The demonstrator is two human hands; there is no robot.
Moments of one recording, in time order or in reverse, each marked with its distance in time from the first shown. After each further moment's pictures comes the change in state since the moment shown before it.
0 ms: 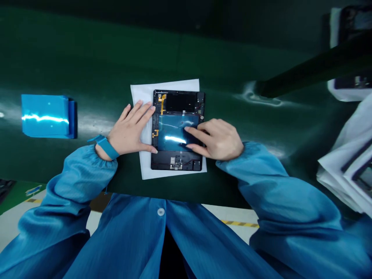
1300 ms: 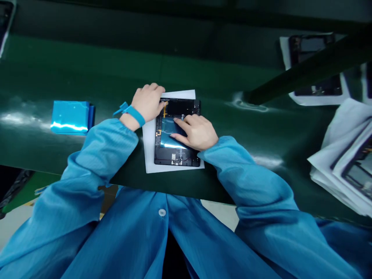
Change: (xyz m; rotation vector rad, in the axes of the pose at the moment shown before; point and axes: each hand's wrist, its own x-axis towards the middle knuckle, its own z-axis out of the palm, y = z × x) left_hand 0.083 0.018 -0.051 0.105 0.118 -0.230; right_hand 0.045 -0.025 0.017 -0.030 0.007 0.165
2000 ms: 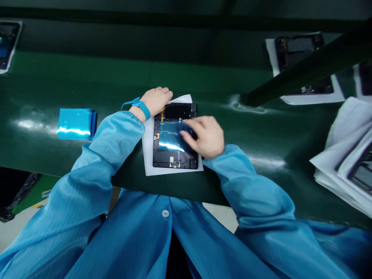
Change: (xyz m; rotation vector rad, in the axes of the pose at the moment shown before) left_hand 0.046 0.000 0.015 0.079 -0.114 0.201; right_hand -0.026 0.004 -0.002 0.132 0.332 0.184
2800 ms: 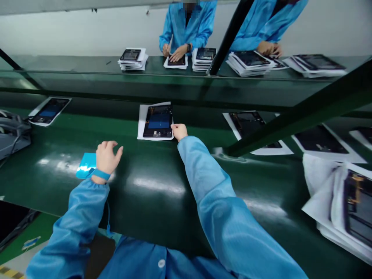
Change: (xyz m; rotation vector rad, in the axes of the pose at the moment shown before) left_hand -0.162 -0.108 -0.003 -0.018 0.585 -0.674; right_hand 0.220 0.060 0.111 0.638 -0.111 0.769
